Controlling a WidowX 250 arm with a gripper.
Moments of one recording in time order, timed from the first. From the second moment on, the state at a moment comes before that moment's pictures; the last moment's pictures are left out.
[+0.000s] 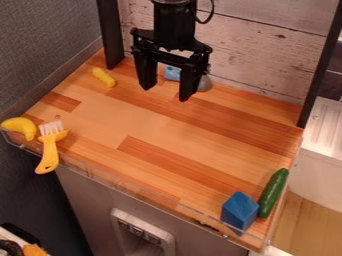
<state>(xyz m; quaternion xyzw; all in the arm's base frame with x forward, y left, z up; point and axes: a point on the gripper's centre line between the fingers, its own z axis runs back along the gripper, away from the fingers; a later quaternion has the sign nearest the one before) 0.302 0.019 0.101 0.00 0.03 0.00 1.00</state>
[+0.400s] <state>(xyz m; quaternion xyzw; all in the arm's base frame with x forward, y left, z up) 0.333 0.068 0.098 -0.01 0.04 0.15 0.99</state>
